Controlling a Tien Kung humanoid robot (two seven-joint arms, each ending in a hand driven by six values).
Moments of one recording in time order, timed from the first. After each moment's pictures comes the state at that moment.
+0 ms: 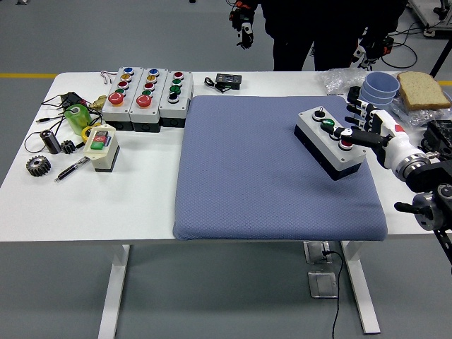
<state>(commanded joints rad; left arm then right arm) -0.09 0.00 -0.64 -0.18 0.89 0.18 0.13 0.53 -0.28 1.08 1.24 -1.16 -0.27 -0.27</state>
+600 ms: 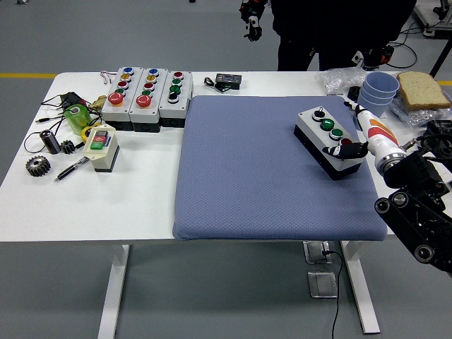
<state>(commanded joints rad) -0.08 0.00 -0.63 -0.18 0.88 0.18 0.13 0.62 -0.19 0.97 1.00 -1.88 -0.28 -0.26</state>
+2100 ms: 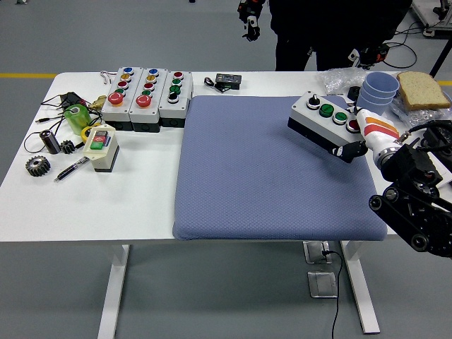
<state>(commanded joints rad) -0.07 0.00 -0.66 -0.18 0.91 0.18 0.14 0.76 -0.26 0.72 0.93 -1.67 -0.33 -0.24</state>
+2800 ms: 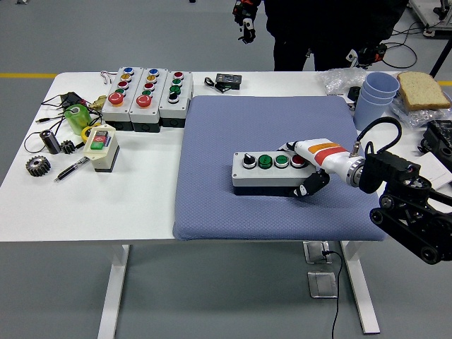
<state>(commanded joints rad) -0.08 0.00 -0.66 -0.18 0.91 0.18 0.14 0.82 -0.31 0.50 0.98 -1.76 -0.01 0.04</state>
